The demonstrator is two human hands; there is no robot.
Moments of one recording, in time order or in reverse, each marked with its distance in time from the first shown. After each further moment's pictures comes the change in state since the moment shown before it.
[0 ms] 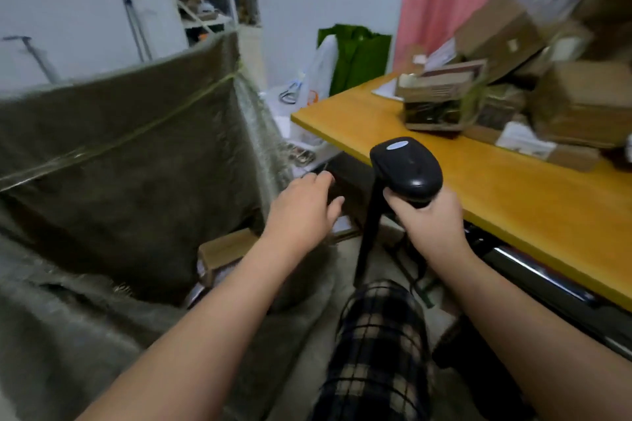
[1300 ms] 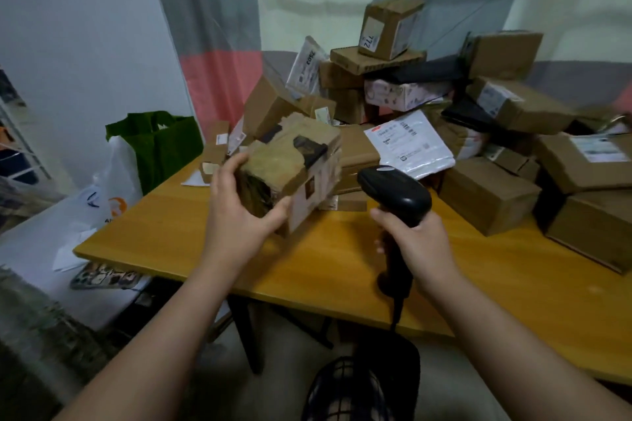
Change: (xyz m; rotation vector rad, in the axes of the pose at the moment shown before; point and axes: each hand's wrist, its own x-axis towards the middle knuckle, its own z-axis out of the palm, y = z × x) left_hand 0.134 0.173 -0.006 -0.823 0.177 0.279; right_hand 0.029 -0.025 -0.212 0.187 0.410 0.181
